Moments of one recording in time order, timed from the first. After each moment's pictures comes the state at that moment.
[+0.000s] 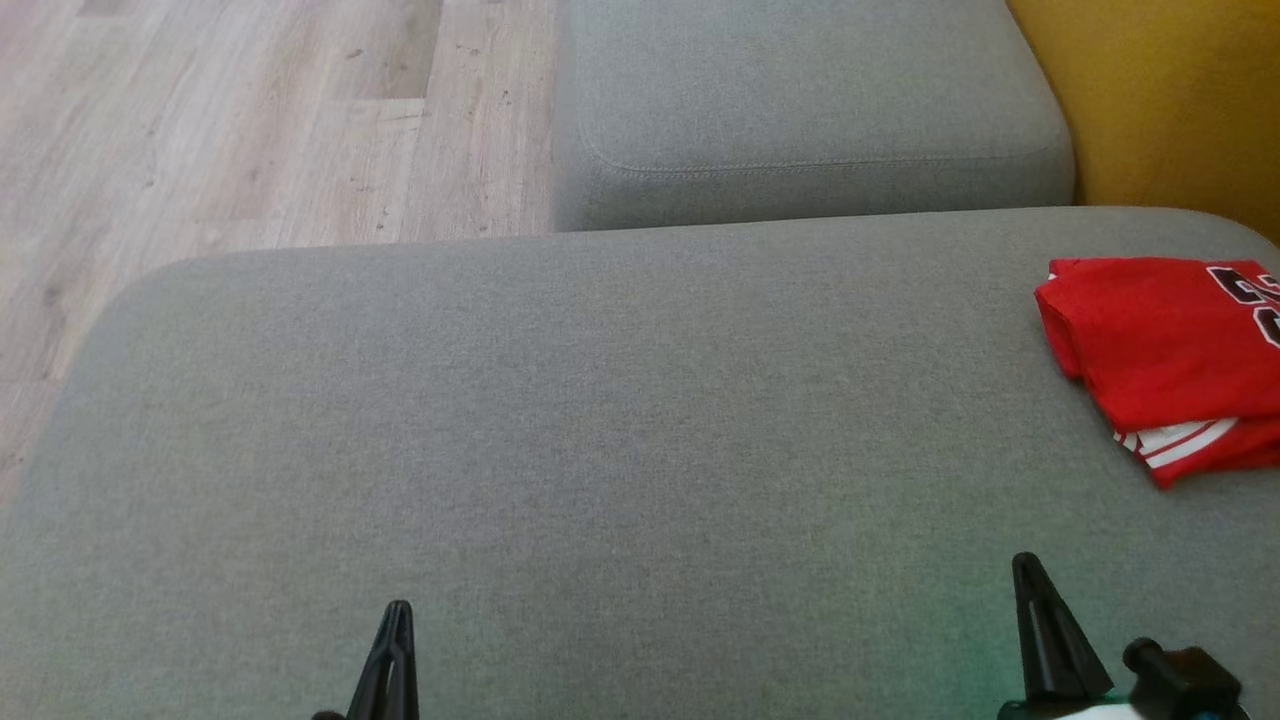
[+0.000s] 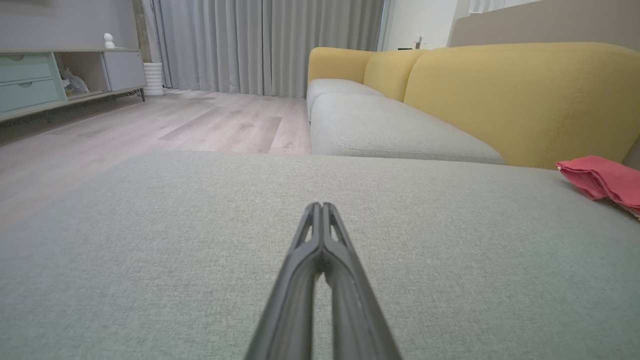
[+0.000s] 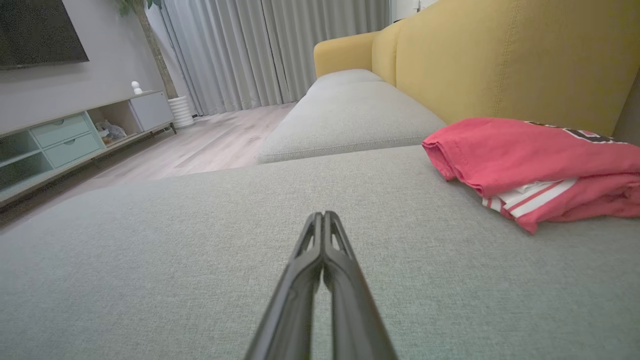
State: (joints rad) left arm 0.25 0.05 -0.19 0.14 -0.16 0.04 -0.25; right arm 0.23 -0.04 0.02 0.19 0.15 0.13 -0.24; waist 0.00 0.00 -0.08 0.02
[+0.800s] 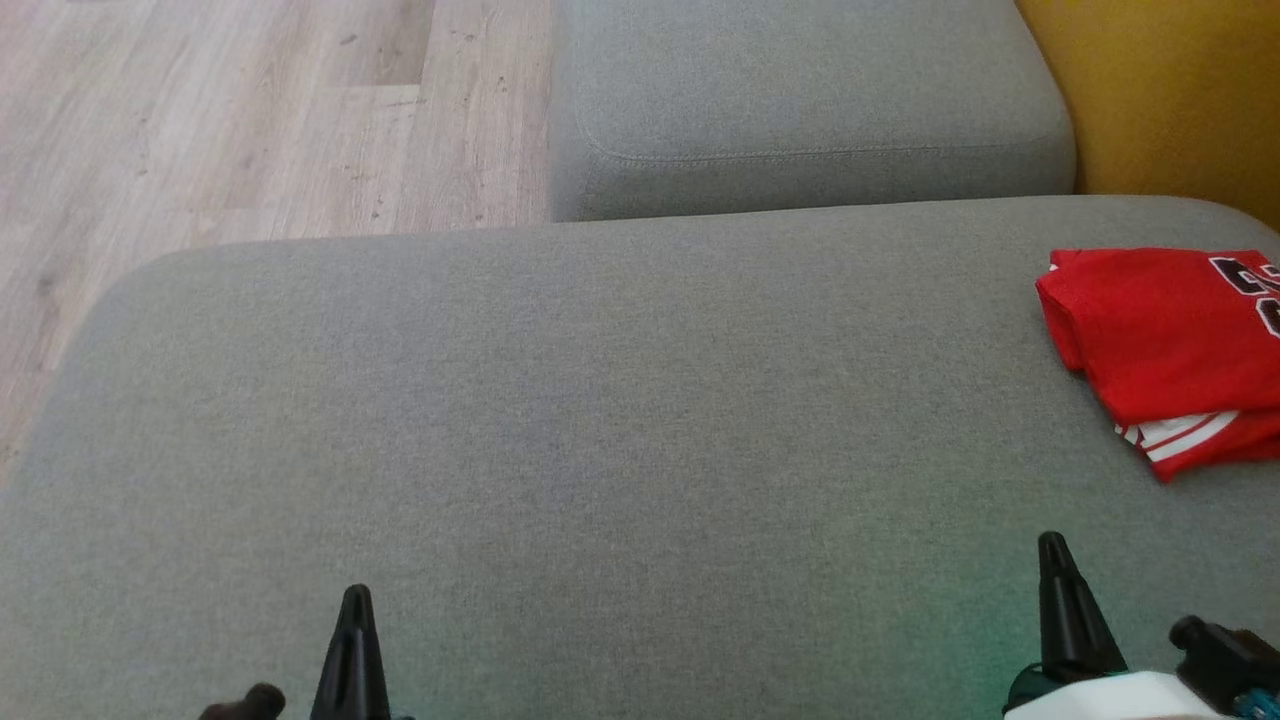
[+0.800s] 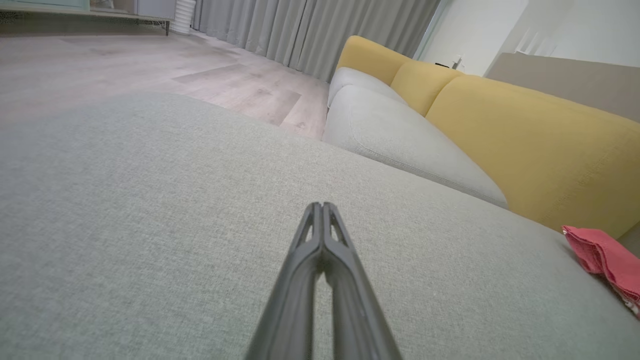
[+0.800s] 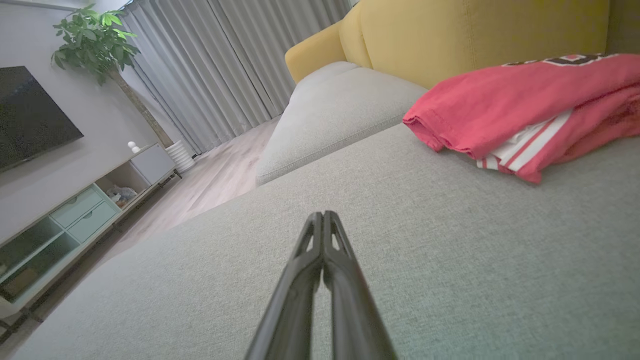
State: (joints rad) left arm 0.20 0.06 -0.16 0.17 -0.46 0.02 -0.19; right arm 0.19 -0.05 0.02 0.20 0.45 0.13 -0.19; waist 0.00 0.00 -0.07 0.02
